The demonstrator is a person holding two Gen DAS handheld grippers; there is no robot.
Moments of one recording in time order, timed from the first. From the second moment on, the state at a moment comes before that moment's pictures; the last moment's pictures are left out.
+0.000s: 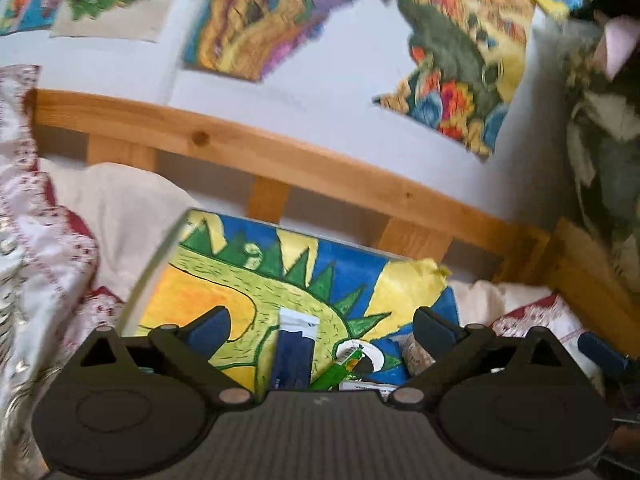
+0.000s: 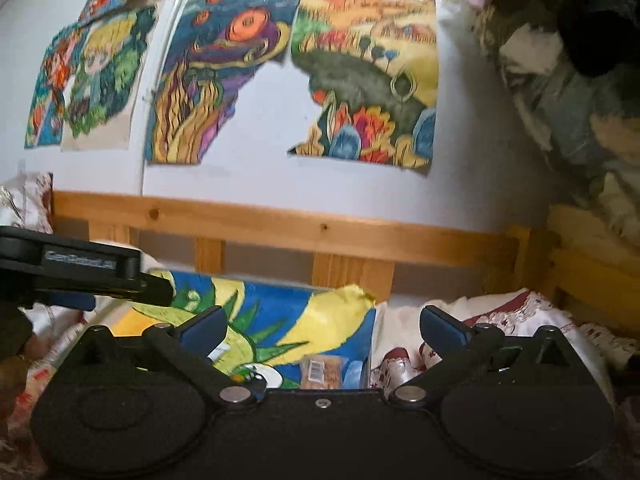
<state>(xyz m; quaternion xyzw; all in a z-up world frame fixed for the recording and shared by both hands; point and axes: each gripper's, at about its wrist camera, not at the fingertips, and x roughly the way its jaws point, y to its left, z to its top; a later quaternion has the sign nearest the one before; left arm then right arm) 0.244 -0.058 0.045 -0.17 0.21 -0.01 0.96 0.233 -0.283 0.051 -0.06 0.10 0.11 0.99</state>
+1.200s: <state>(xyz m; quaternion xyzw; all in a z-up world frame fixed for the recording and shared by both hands) 0.054 -0.002 0.015 -0.11 0.24 0.03 0.96 0.046 -0.249 0.050 -0.06 0.13 0.13 0.98</state>
